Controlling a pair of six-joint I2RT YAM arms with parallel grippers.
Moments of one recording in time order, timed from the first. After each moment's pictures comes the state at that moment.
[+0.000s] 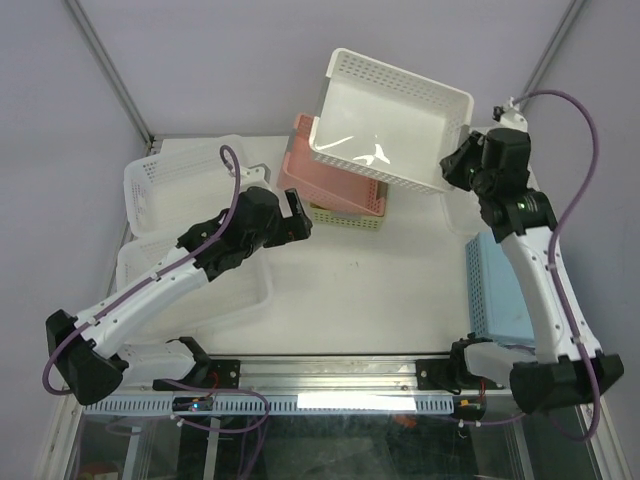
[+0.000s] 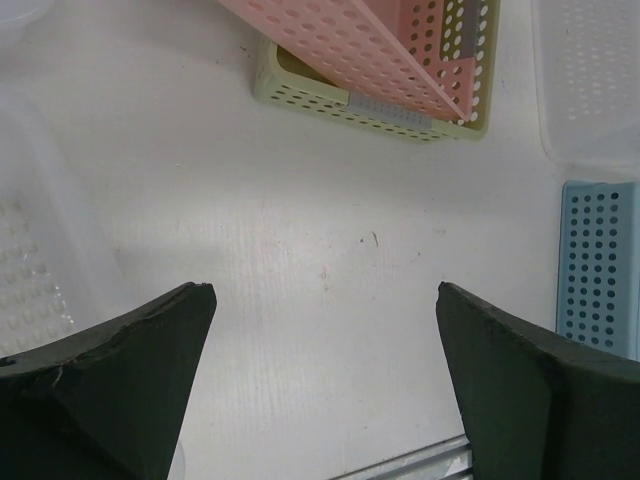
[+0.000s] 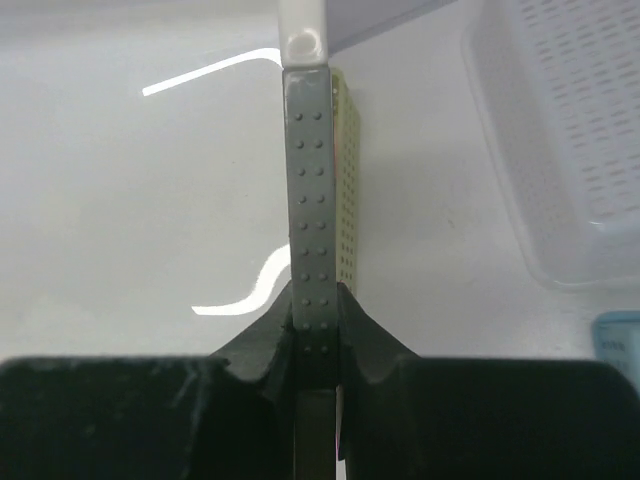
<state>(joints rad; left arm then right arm) -0.79 1.18 1.12 -0.56 -0.32 -0.78 0.18 1.25 1.38 -0.58 0.06 0.49</state>
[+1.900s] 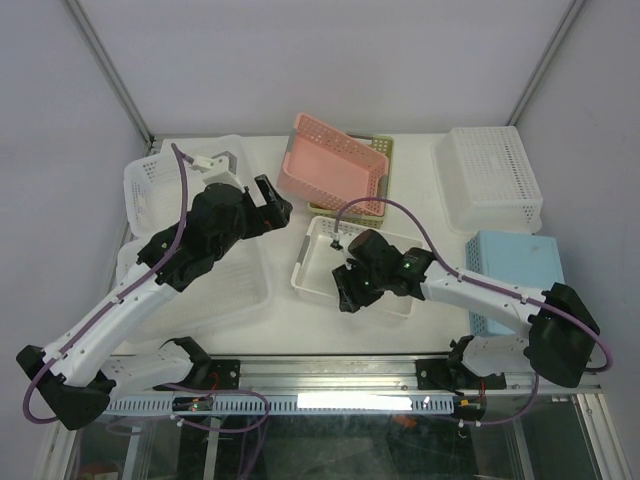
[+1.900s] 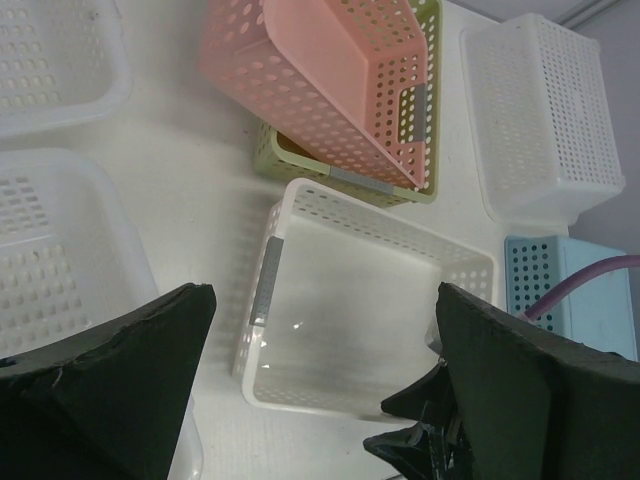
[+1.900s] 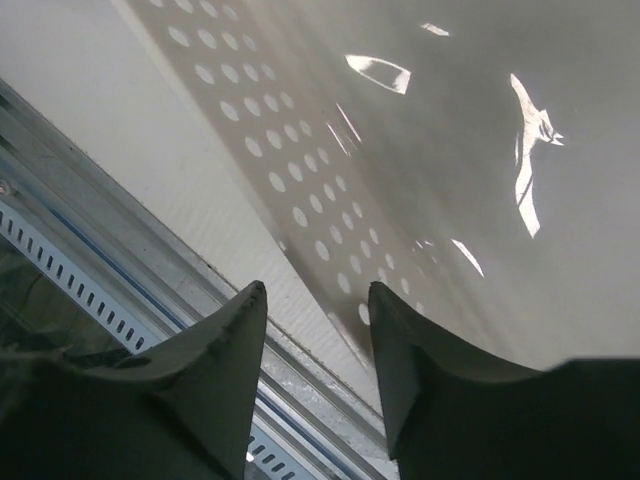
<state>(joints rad) -0.73 1.03 1.16 -0.58 -0.35 -0.74 0.93 1.28 0.86 -0.57 -0.16 0.35</state>
